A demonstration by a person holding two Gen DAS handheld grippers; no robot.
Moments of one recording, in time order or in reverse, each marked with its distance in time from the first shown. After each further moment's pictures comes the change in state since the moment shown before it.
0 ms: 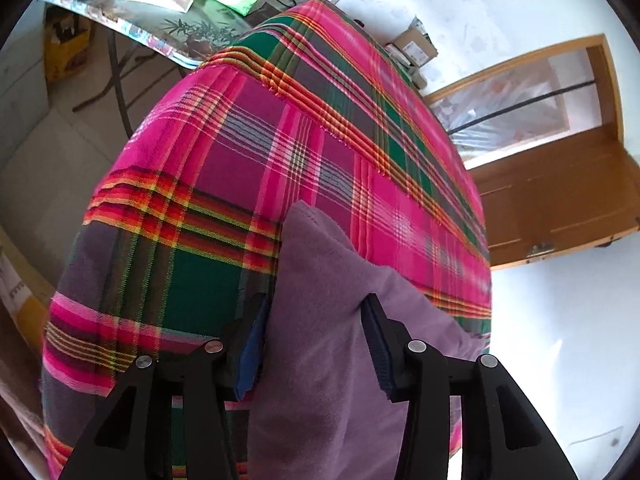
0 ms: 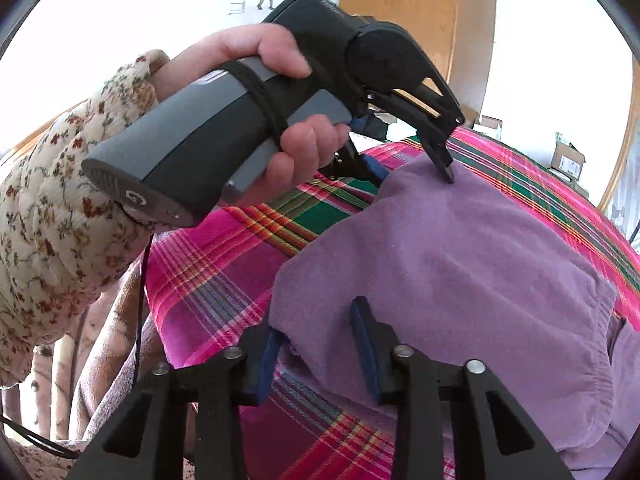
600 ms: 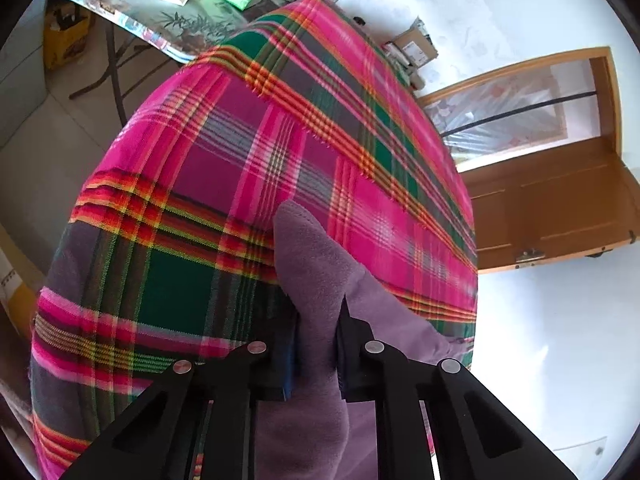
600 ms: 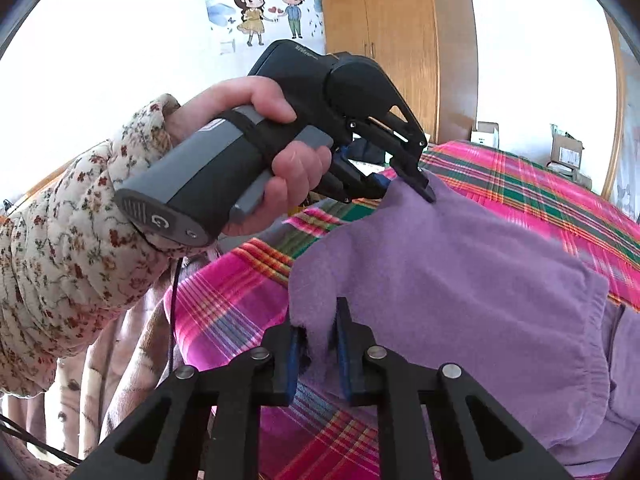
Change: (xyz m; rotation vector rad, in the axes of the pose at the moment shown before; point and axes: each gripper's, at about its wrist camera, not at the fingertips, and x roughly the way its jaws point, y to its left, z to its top) left arm -0.011 -0.016 0.003 -0.021 0.012 -0.022; right arm -0.030 -0.019 0.004 0.093 -0.111 0.070
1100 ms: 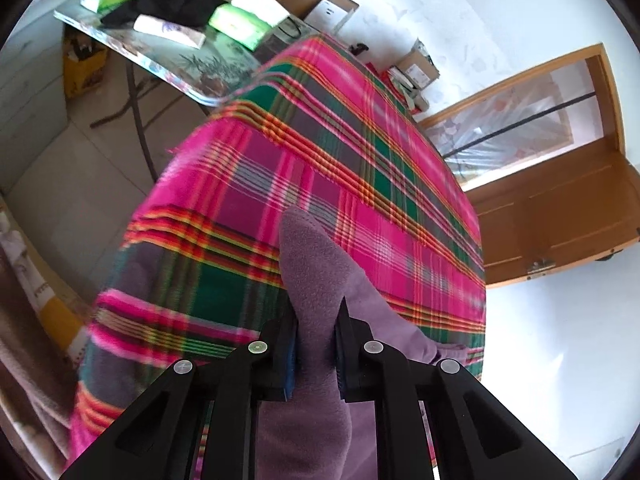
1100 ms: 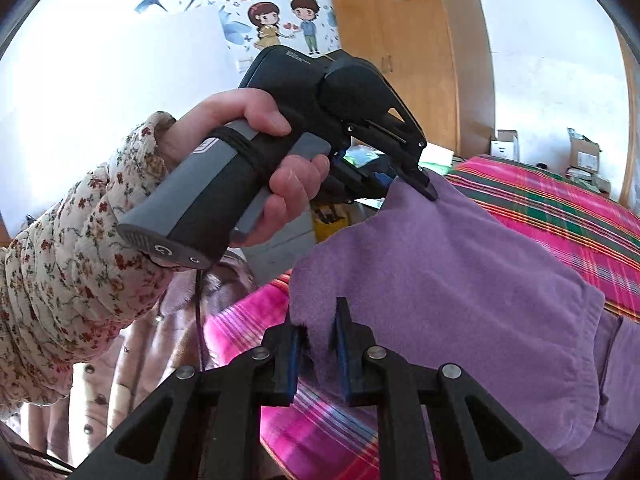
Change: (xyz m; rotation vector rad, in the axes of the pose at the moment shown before) left arm -0.057 -0.009 -0.004 0.020 -0.098 0.079; right arm -0.008 -0.004 0.006 0.017 -0.054 0.111
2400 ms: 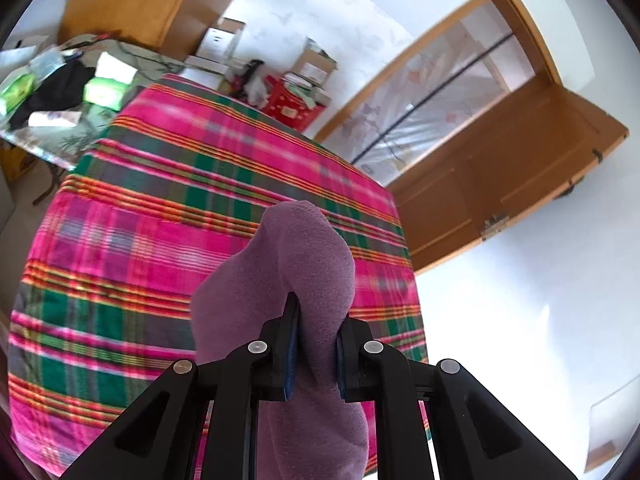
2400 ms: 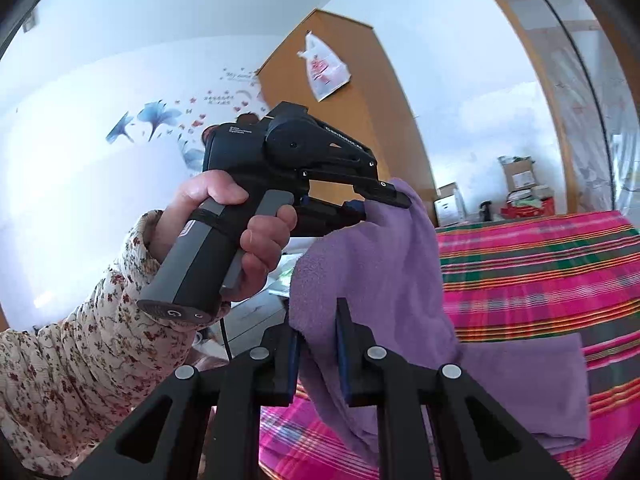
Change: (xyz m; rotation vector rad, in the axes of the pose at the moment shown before) left arm 0.000 -0.231 -0.049 0.290 -0.017 -0.115; right arm -0.201 -0.055 0.016 0.224 -0.375 -0.083
